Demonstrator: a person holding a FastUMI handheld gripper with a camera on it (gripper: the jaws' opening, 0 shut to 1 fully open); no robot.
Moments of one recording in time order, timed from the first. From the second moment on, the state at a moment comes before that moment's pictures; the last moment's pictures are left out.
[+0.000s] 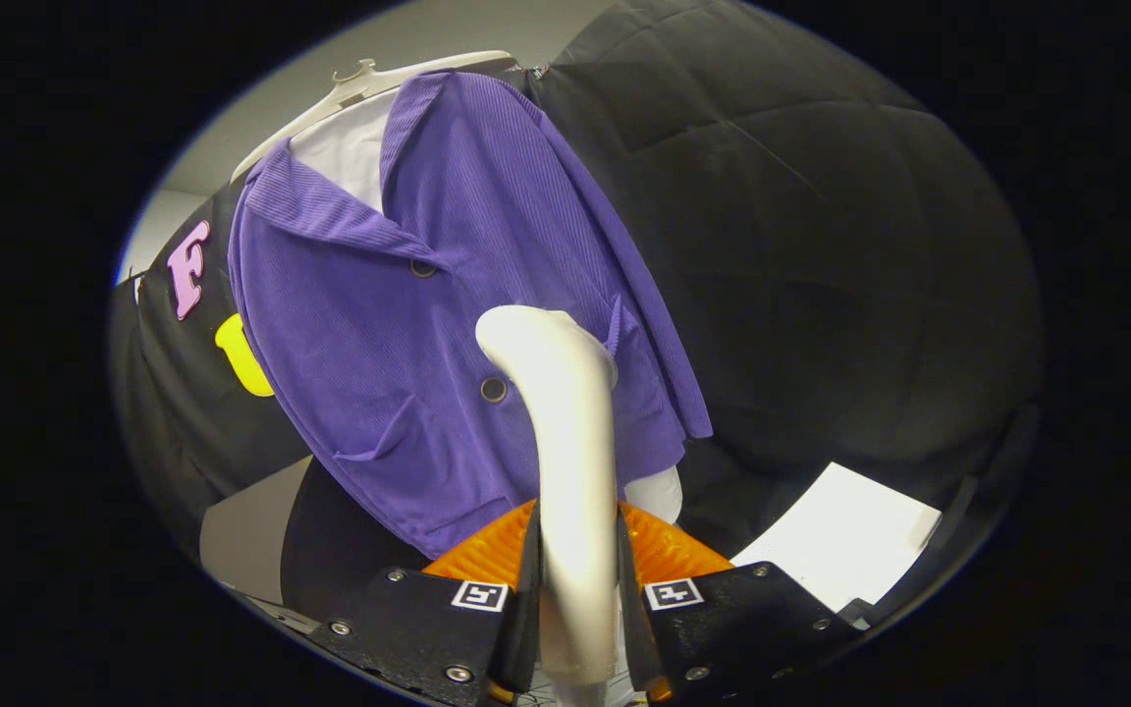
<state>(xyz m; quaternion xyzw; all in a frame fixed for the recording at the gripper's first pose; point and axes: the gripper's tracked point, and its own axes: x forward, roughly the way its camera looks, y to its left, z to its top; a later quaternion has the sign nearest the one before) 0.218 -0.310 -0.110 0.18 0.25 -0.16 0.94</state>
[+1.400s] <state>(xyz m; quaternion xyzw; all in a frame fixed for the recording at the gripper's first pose) 0.116 -0.230 -0.193 0.17 0.32 -0.12 0.93</state>
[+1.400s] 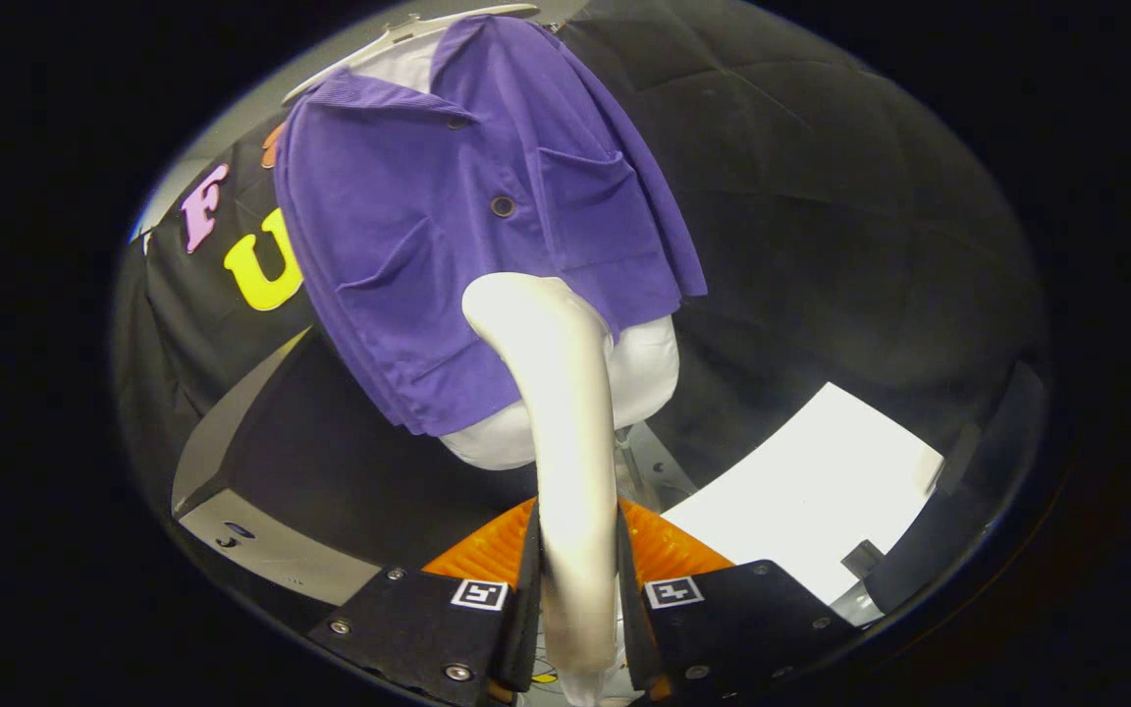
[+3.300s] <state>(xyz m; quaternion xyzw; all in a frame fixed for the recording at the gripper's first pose) -0.023 -0.025 -0.034 0.10 0.15 0.08 0.98</state>
